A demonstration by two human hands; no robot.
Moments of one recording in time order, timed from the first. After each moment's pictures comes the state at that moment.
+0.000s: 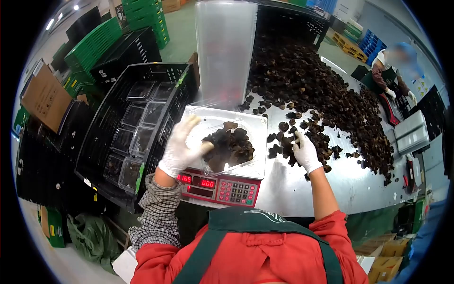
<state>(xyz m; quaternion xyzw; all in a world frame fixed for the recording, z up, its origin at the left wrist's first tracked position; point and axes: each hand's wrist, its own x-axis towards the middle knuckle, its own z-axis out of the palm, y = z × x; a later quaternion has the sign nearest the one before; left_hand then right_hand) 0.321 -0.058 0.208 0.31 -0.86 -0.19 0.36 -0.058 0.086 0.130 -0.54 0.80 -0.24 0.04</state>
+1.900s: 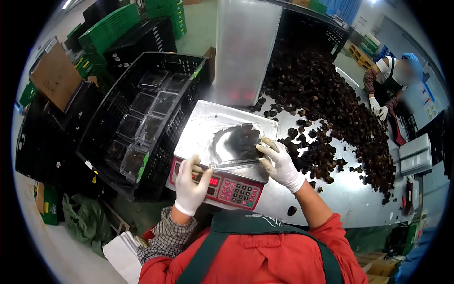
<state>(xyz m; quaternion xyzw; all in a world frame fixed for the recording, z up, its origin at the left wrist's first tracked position) 0.323 0.052 0.181 0.49 -0.68 -0.26 0.47 0.046 0.068 0.180 -0.76 0.54 -0.34 0.12</state>
